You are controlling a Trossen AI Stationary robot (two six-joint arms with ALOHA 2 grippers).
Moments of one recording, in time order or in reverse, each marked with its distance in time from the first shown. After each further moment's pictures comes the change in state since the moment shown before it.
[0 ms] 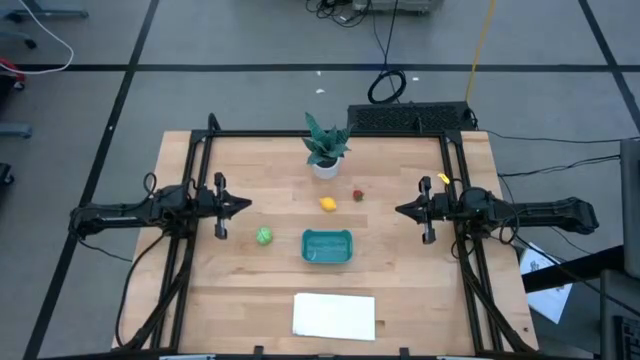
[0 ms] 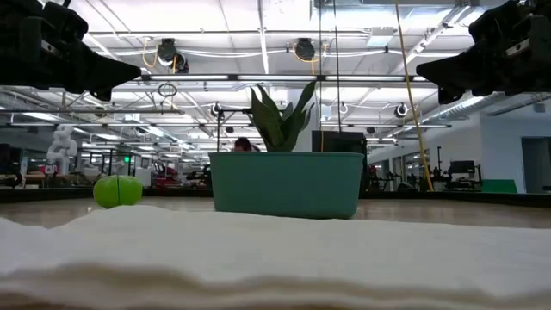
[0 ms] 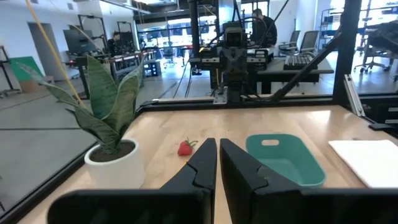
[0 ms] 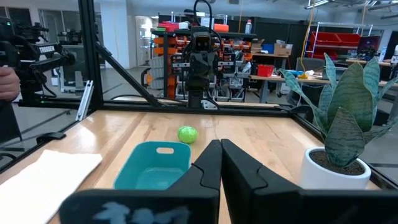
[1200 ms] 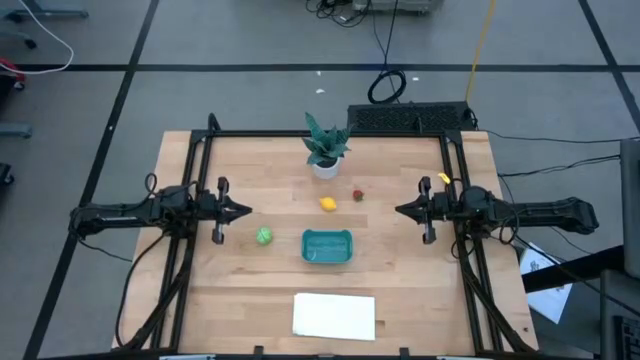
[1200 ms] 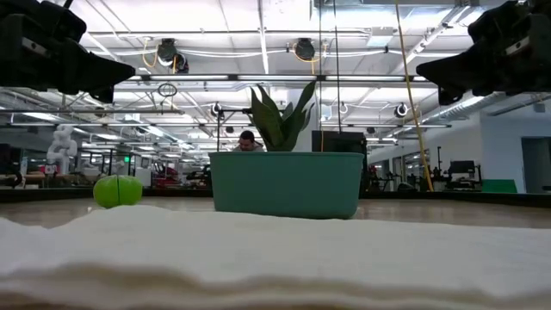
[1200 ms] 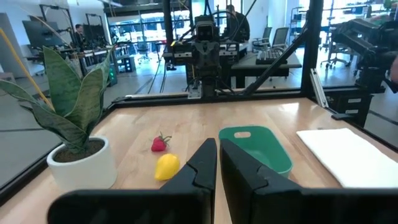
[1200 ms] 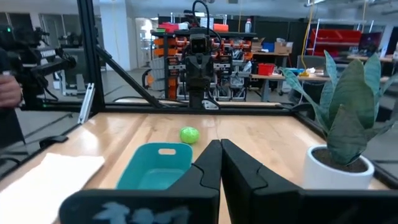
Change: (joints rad) left arm 0.000 -0.001 0.000 -0.031 0.113 -0.012; right arm 0.000 0.000 0.000 0.001 0.000 0.018
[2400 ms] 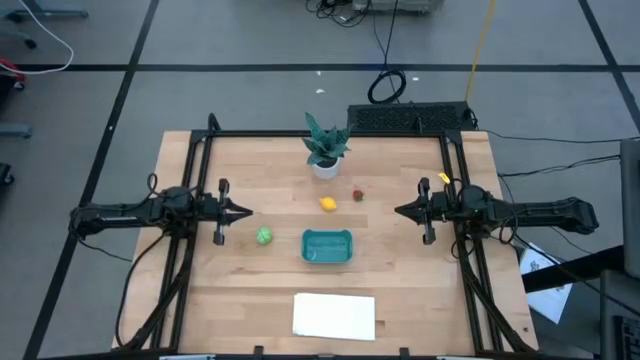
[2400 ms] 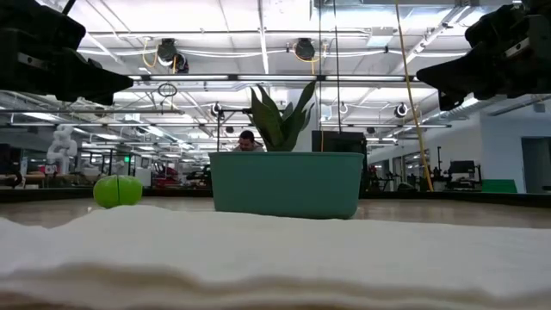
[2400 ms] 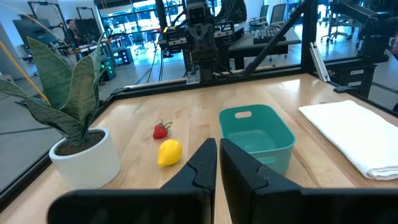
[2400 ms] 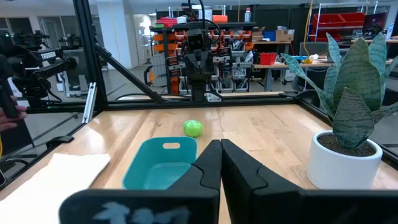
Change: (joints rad) left arm 0.000 0.000 0.000 -0.066 0.010 0.085; right arm 0.000 0.000 0.000 -0.030 0.000 0.064
